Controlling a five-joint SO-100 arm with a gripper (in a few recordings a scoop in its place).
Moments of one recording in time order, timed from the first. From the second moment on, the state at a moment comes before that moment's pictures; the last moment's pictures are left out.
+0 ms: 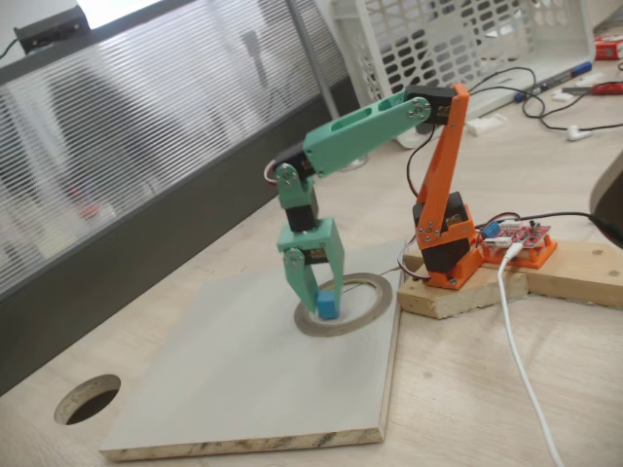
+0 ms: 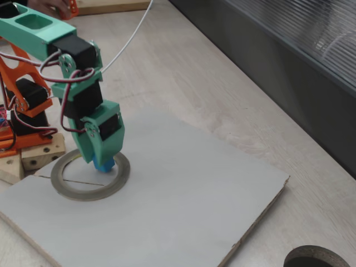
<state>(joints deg) 0.7 114.4 127.0 70.6 100.1</state>
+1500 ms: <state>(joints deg) 7.6 116.2 130.2 68.6 100.7</state>
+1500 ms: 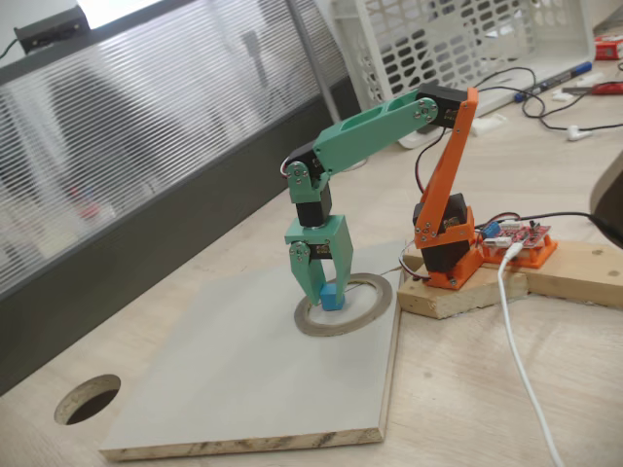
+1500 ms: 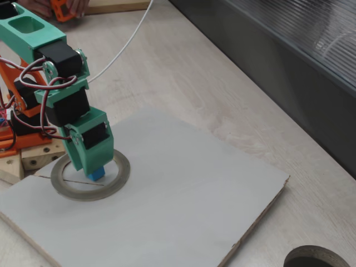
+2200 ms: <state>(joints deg) 7.8 115.8 127.0 79.5 100.8</state>
